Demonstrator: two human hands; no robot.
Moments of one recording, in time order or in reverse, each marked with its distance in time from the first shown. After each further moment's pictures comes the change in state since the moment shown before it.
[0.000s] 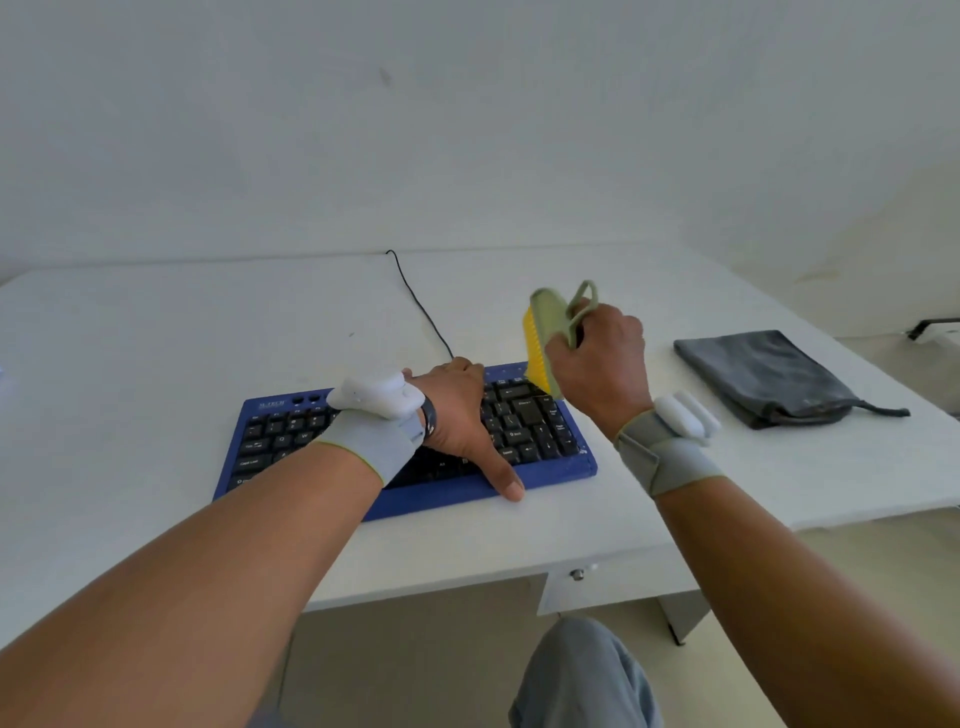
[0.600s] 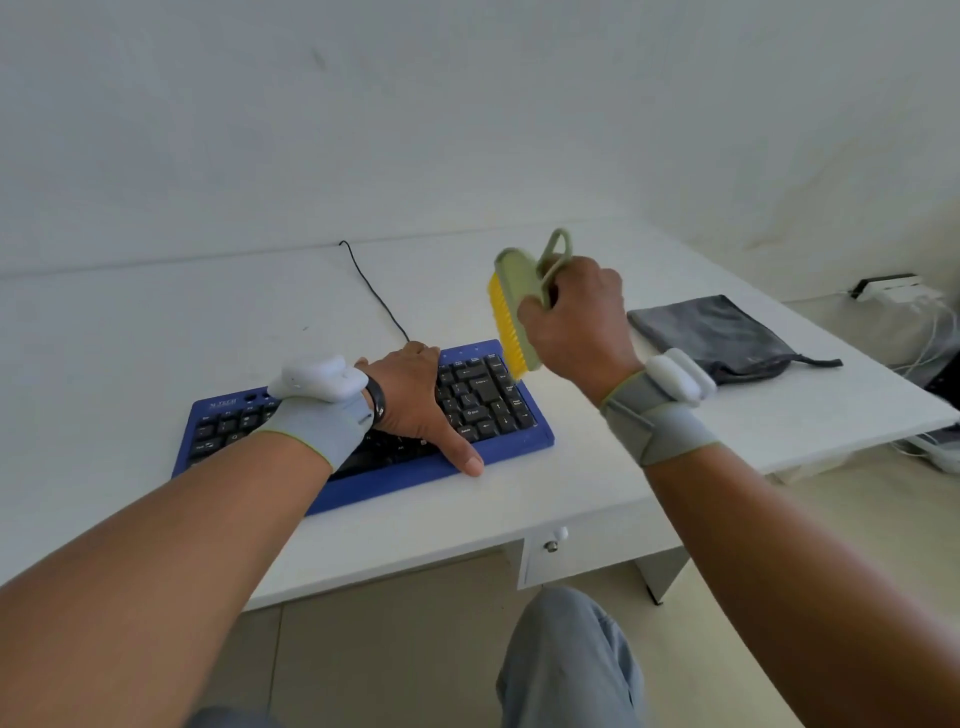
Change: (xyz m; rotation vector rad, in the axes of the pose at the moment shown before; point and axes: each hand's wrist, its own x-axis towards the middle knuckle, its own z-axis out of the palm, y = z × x) left_hand -0.002 -0.002 0.000 -0.024 0.012 -0.009; right_hand -0.002 -0.009 -0.037 0.039 -0.025 0.027
